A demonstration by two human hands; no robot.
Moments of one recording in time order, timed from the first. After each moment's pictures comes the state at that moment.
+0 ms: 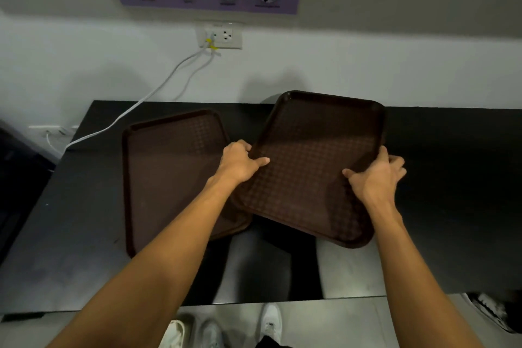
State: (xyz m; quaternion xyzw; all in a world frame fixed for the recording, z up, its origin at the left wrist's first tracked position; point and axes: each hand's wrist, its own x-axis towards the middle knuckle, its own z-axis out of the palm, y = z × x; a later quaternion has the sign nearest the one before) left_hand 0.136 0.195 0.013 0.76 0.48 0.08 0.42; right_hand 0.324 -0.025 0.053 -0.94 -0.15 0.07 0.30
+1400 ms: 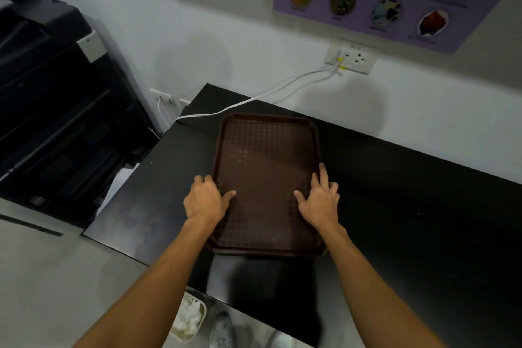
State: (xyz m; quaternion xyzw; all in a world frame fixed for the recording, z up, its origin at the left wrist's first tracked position) left_hand -0.101 0.233 -0.027 0.66 0.73 0.04 0.20; right_hand 0.155 0.171 -0.054 -0.83 -0.52 0.16 0.12
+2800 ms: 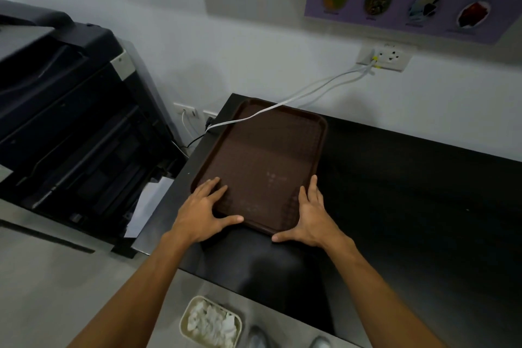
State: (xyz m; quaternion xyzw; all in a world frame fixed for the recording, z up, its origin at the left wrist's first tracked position) left_hand -0.246 0.261 -0.048 0.81 0.55 0.01 0.21; right_hand 0.036 0.172 -0.034 -0.74 -0.57 0.35 0.05
